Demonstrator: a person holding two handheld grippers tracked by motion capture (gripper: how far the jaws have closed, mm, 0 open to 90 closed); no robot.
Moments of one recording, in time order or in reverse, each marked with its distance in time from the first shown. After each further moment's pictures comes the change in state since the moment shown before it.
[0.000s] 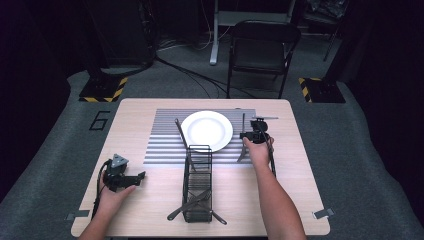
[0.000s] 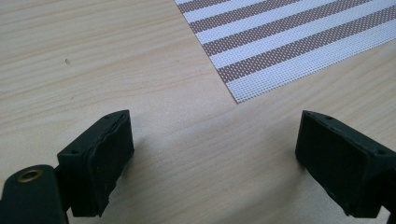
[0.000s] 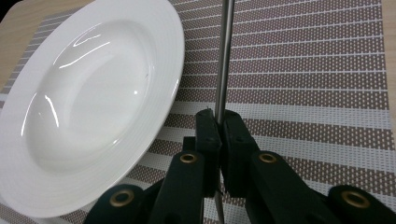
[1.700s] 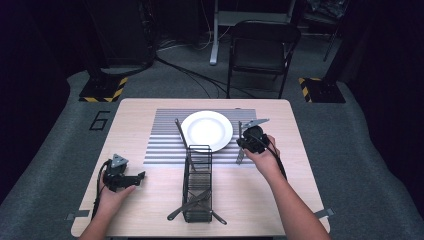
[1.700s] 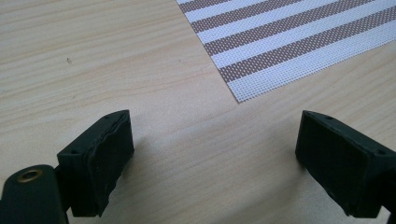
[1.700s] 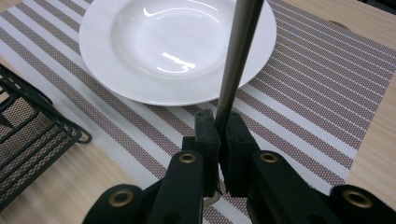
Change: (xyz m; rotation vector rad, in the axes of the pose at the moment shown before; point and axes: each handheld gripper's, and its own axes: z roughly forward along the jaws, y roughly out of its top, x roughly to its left) left arm 0.000 0.000 0.000 0.000 0.004 -0.003; right arm 0.050 -0.018 -0.066 0.031 0.016 -0.586
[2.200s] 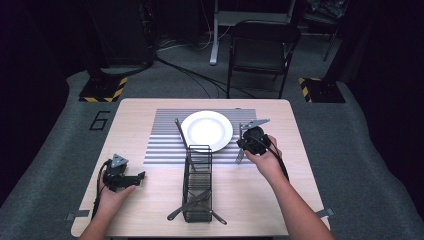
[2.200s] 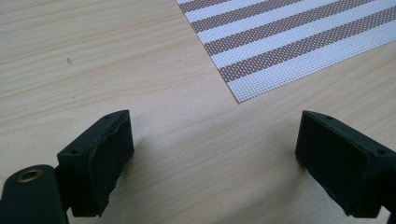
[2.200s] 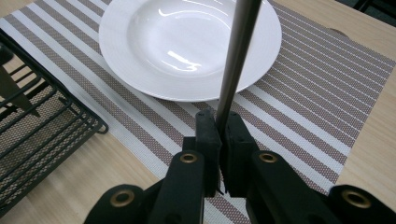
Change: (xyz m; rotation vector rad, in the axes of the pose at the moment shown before) left arm 0.000 0.000 0.000 0.000 0.000 0.000; right arm 0.011 0.002 -0.019 0.011 0.001 -0.034
